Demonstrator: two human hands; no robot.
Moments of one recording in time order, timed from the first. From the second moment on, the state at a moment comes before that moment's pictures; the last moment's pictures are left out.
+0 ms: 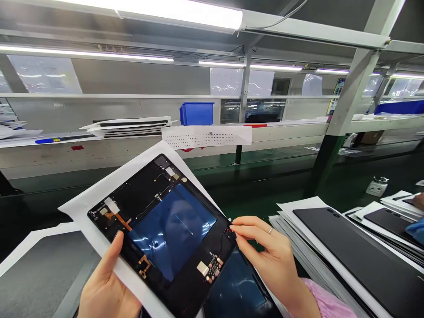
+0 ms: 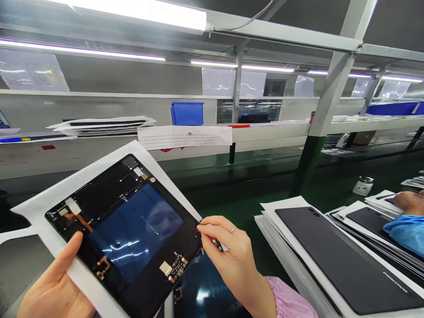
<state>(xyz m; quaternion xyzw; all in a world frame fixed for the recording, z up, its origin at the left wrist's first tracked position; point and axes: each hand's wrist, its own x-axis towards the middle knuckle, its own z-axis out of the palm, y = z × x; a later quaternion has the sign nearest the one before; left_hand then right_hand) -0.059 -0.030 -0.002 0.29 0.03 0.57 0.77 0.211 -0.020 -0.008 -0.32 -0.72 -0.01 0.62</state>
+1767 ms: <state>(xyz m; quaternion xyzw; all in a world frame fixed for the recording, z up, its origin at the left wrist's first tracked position) -0.065 -0.010 -0.019 0.26 0.10 0.54 0.80 0.214 -0.027 -0.007 -0.37 -0.62 0.42 0.55</state>
